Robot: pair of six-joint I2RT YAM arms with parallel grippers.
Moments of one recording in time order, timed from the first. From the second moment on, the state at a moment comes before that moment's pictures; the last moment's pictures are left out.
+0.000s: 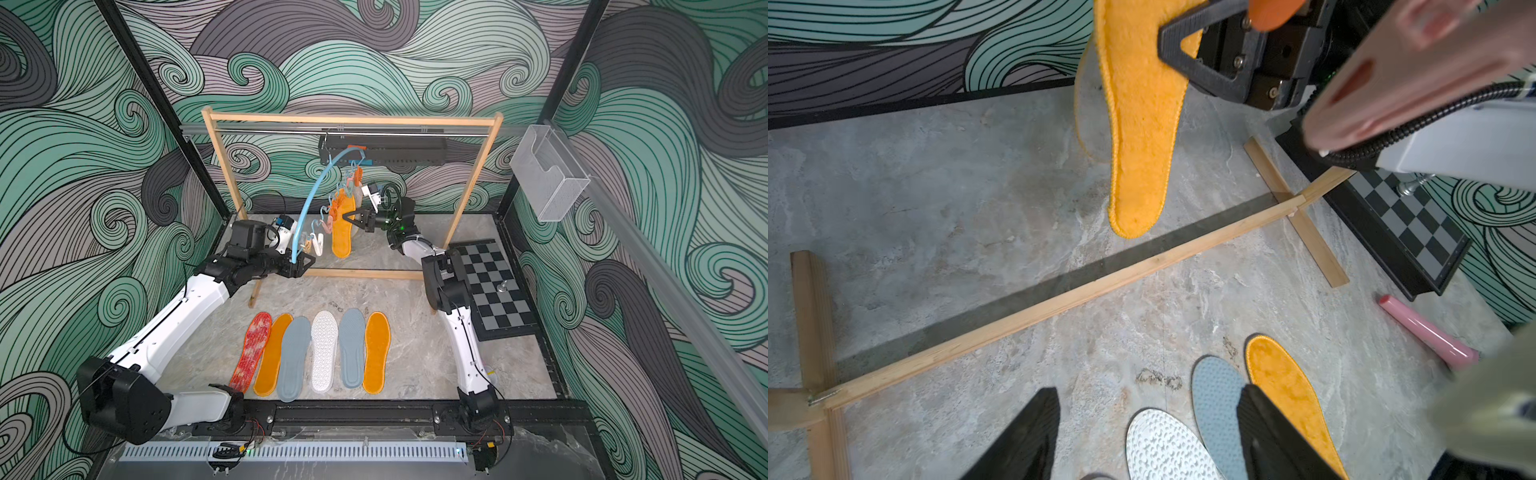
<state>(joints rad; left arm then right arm) -0.28 1.31 1.16 -0.57 0.32 -0.03 0.31 2.52 1.98 0.85 -1.20 0.82</state>
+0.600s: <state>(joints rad) -0.24 1.53 1.35 -0.44 0.38 -0.02 0.31 2.54 2.00 0.88 -1.23 0.88</state>
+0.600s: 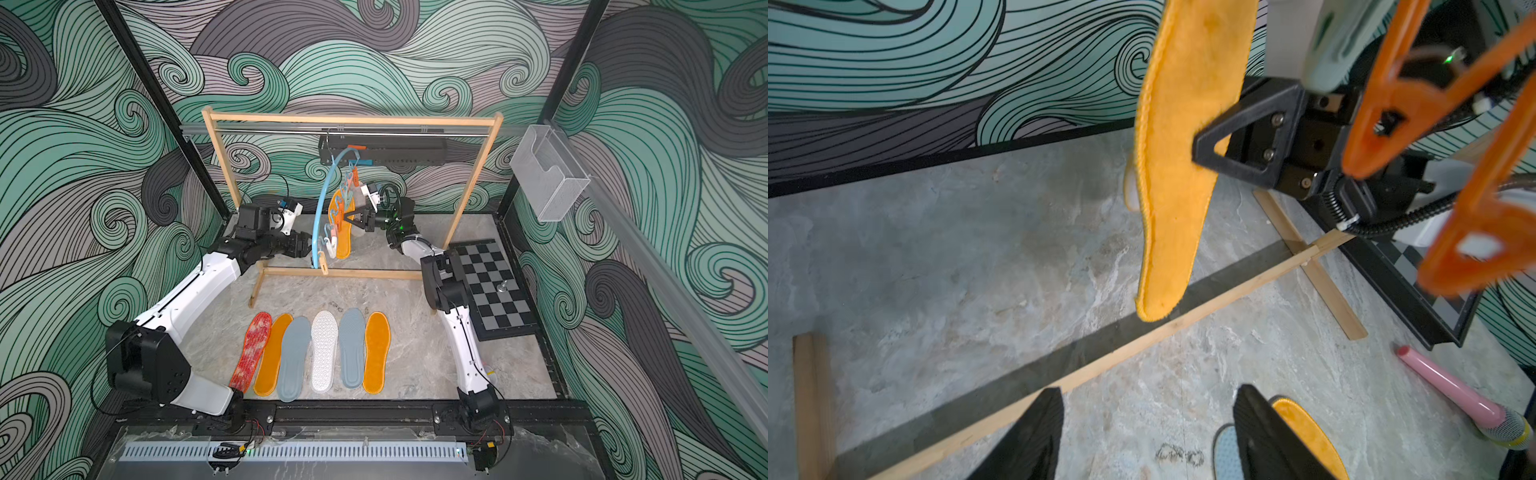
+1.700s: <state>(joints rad) -0.22 2.15 2.14 -0.42 0.79 0.05 0.30 2.54 2.00 0.93 -1.37 0.94</state>
